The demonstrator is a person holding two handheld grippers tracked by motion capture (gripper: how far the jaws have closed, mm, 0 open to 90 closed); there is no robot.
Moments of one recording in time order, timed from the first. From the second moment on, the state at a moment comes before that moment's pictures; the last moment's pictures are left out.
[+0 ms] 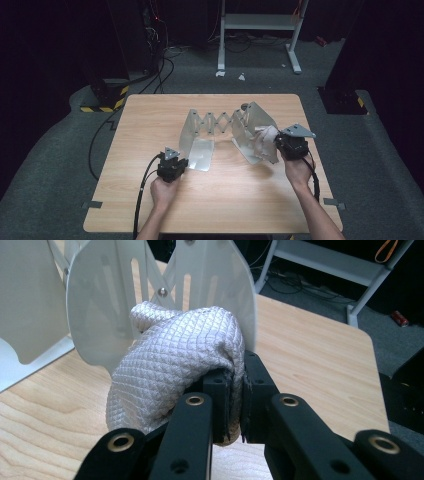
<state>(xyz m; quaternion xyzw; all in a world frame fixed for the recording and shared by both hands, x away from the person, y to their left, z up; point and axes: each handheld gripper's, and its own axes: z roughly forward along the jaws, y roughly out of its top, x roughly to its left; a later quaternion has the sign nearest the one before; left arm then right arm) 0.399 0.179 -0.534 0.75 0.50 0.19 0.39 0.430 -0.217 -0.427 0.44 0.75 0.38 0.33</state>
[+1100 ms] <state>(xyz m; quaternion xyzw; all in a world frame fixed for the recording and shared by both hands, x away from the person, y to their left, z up) 0.399 0.180 -0.534 0.75 0.50 0.19 0.39 0.440 -0.208 -0.505 0.46 0.78 0.34 0.26</state>
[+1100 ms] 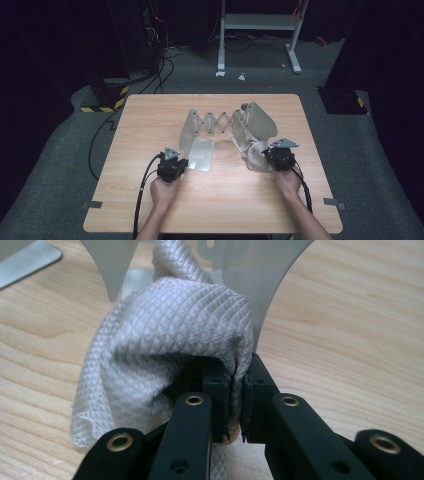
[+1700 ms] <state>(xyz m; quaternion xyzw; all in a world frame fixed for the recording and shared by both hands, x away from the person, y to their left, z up) 0.399 0.179 -0.534 0.75 0.50 0.19 0.39 0.428 -0.217 -0.495 0.45 0.77 0.39 0.23</state>
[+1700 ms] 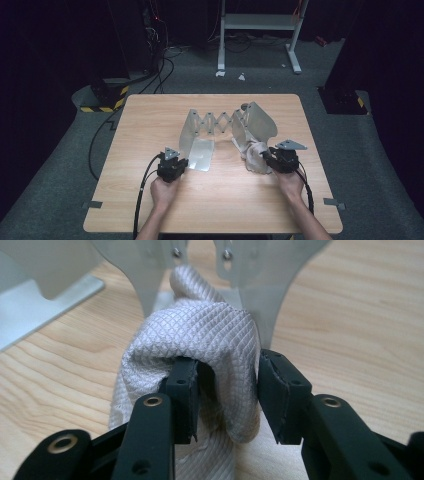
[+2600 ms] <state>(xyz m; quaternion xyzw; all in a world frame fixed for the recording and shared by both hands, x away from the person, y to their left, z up) 0.399 0.178 -0.534 0.75 0.50 0.19 0.38 0.460 -0.179 -0.515 0.44 0.80 0.36 0.19</state>
